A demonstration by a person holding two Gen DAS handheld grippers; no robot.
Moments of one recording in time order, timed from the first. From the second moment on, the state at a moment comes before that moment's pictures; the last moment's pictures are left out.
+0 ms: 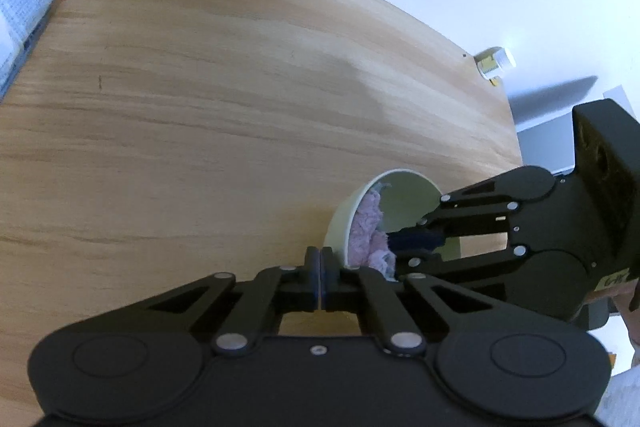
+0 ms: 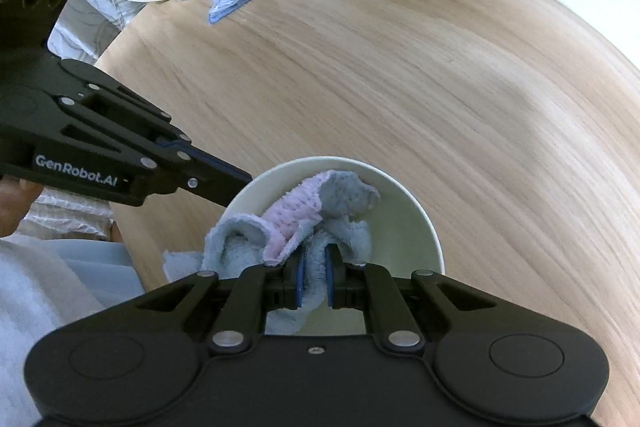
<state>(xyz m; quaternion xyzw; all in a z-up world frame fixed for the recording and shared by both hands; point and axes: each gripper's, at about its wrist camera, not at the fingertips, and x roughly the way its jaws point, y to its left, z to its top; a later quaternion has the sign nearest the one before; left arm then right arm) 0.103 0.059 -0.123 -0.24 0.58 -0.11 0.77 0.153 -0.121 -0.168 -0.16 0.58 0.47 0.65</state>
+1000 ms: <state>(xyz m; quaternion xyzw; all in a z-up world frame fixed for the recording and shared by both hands) 0.094 0.060 -0.109 -0.24 0.57 -0.13 0.78 0.144 -0.104 -0.158 -0.15 0.56 0.49 0.66</state>
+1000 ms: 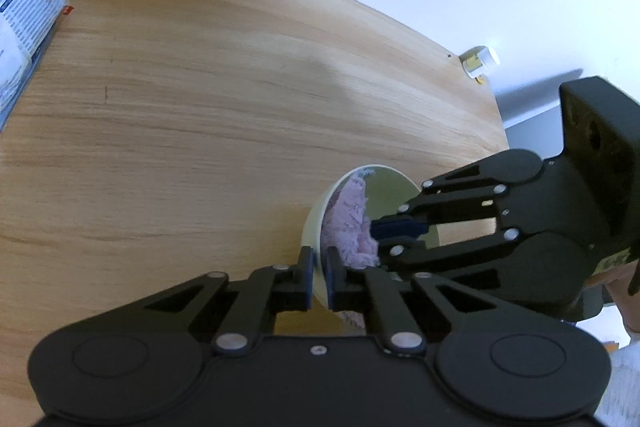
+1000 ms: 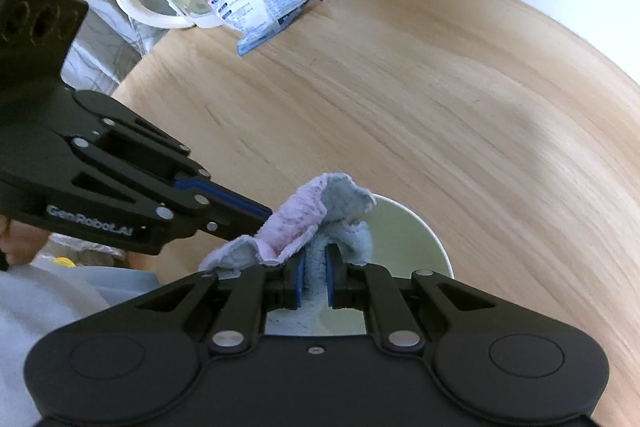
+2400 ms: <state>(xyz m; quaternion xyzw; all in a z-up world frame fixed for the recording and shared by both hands) 0.101 0.046 -0.099 -0.17 0.60 -0.14 0.77 0.124 -0.090 -0.166 -0.28 0.51 0.45 0.68</state>
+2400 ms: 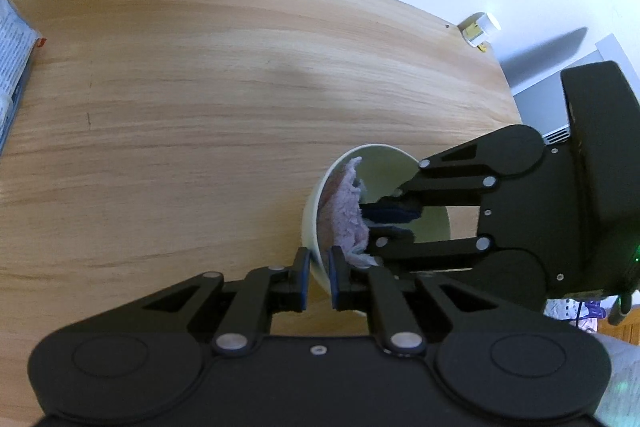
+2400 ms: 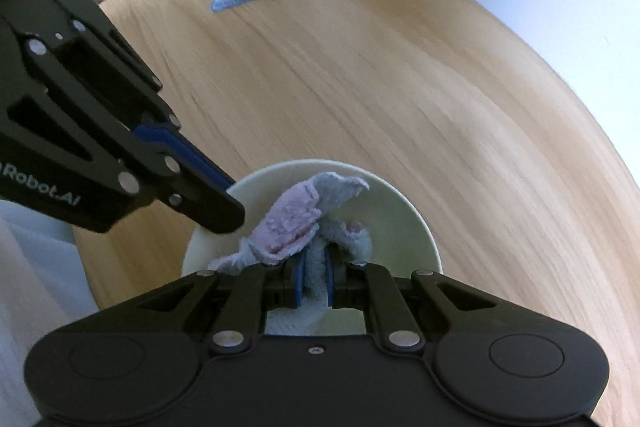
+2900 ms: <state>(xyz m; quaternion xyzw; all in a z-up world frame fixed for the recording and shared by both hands) 0.108 0.042 -0.105 -0.16 0.61 -0.14 0.76 0.108 -0.101 -0.142 -0.31 0.42 0.44 0.73</state>
